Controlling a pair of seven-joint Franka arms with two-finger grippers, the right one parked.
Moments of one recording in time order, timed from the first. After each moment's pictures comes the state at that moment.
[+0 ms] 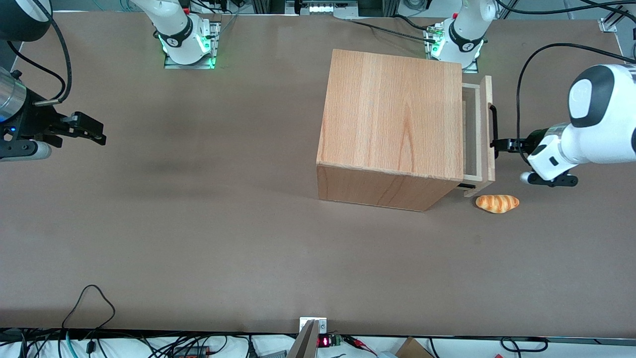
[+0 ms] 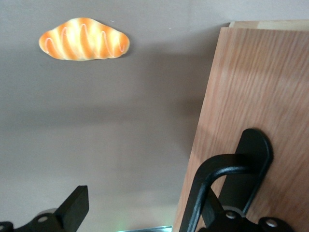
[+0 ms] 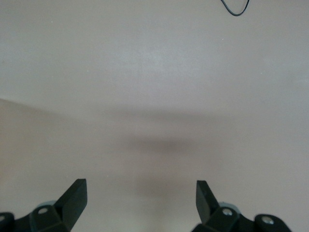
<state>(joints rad) 0.12 0.20 -0.07 -1.84 -0.09 1.68 0.08</state>
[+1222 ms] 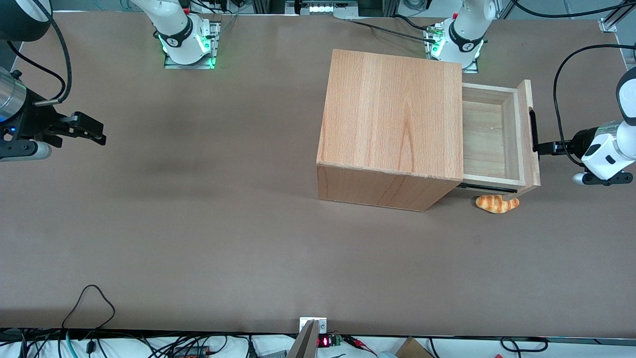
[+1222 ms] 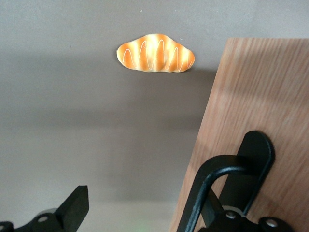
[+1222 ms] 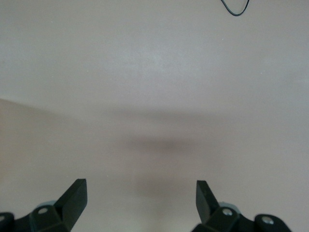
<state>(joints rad) 0.29 0.20 -0.07 -1.83 -0.05 1.73 0.16</state>
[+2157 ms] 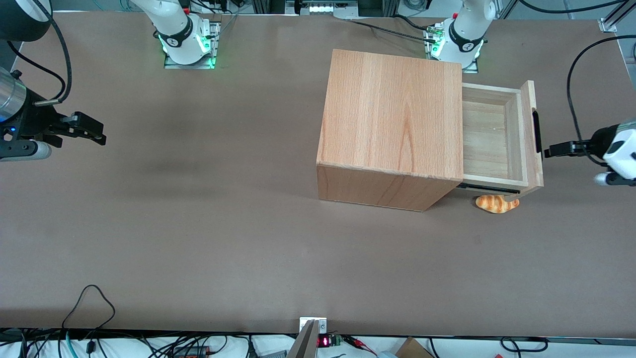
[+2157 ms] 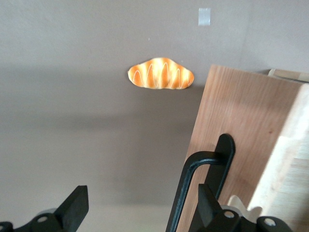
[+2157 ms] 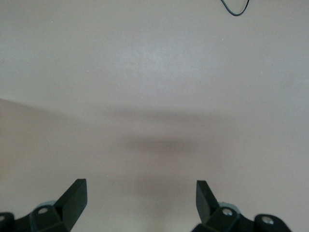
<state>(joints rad) 0.30 0.20 -0.07 -1.71 -0.04 1.68 0.16</state>
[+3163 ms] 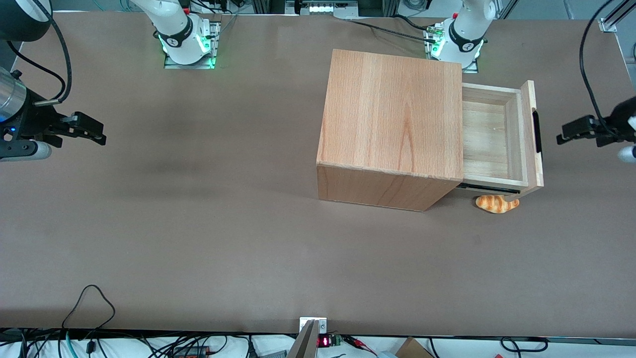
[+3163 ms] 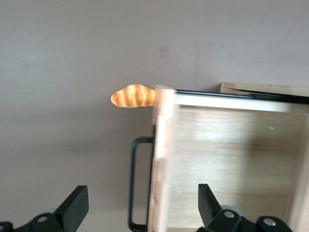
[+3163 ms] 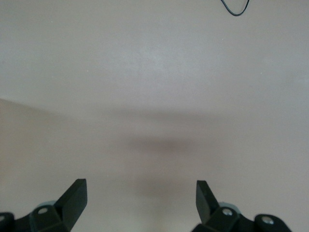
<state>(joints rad) 0.29 0.07 -0.19 -1.60 -0.04 1.58 0.13</state>
